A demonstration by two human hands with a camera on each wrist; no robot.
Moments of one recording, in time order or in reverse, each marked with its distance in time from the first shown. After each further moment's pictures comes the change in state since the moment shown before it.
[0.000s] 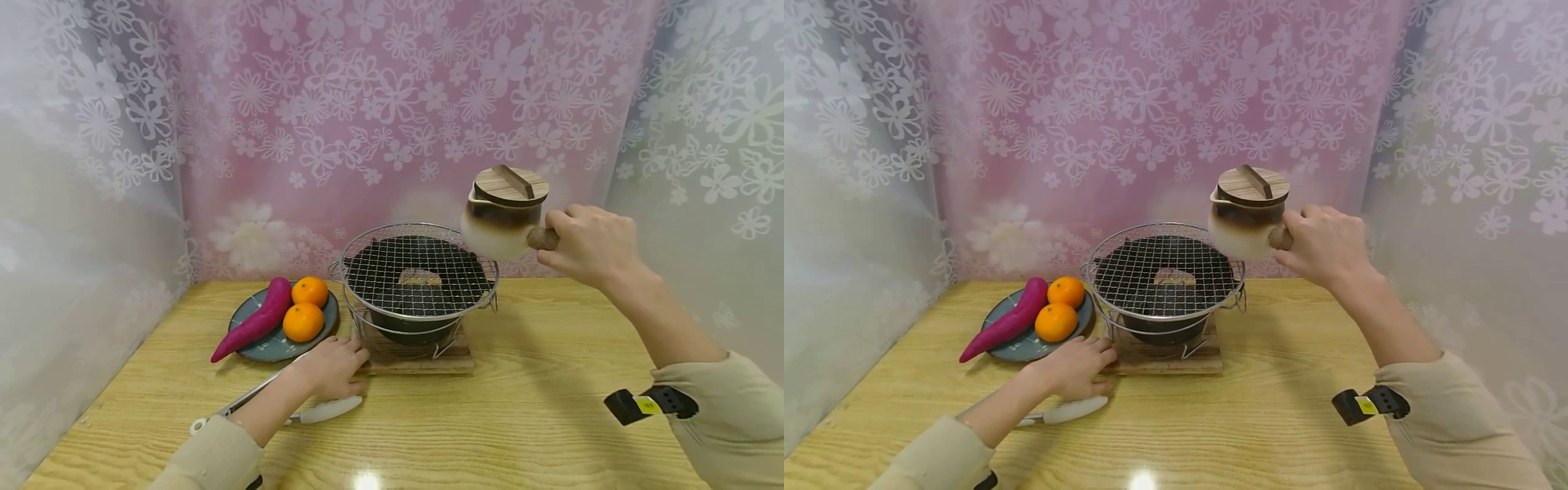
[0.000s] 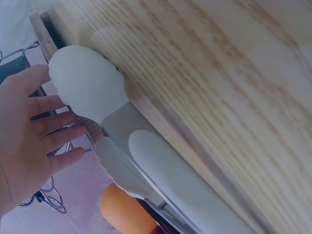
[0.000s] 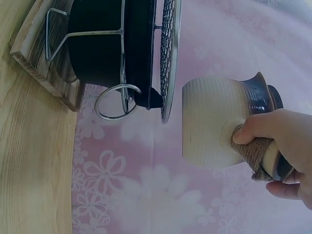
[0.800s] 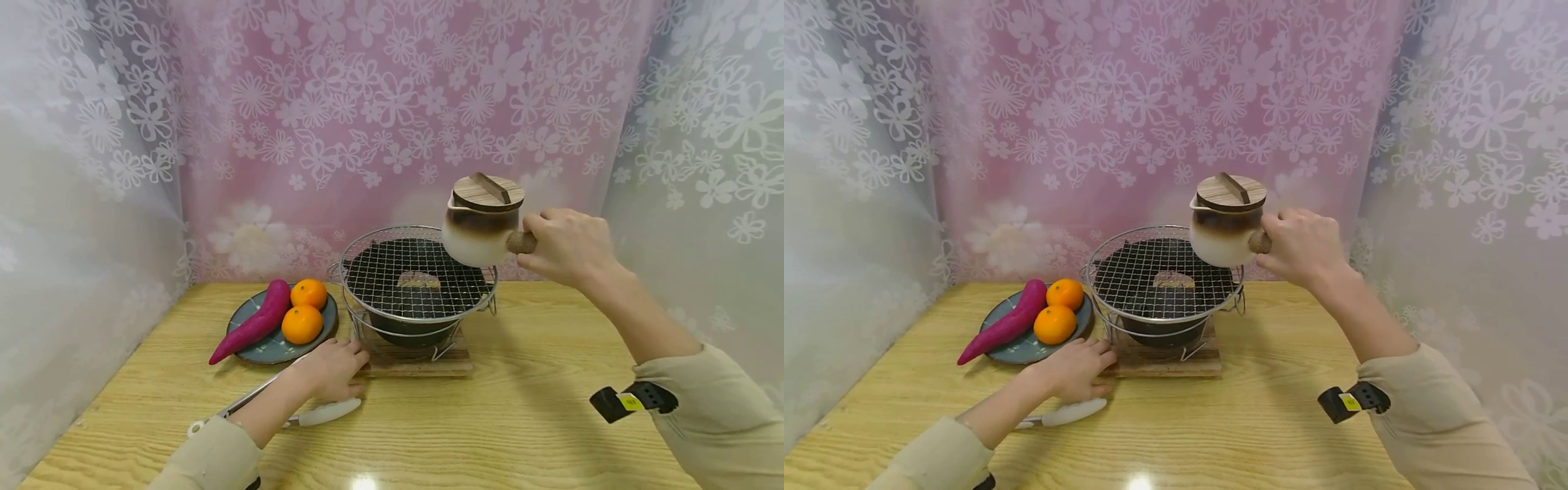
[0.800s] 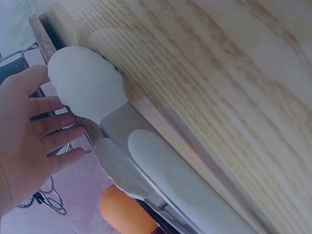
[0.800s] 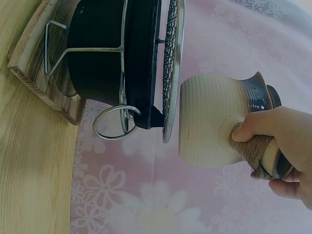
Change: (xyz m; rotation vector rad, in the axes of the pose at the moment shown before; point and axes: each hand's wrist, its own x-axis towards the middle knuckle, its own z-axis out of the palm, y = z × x) left_hand 0.002 -0.001 0.001 -0.005 0.005 0.015; right_hand 0.010 -0.016 0.001 0.029 -0.053 -0.072
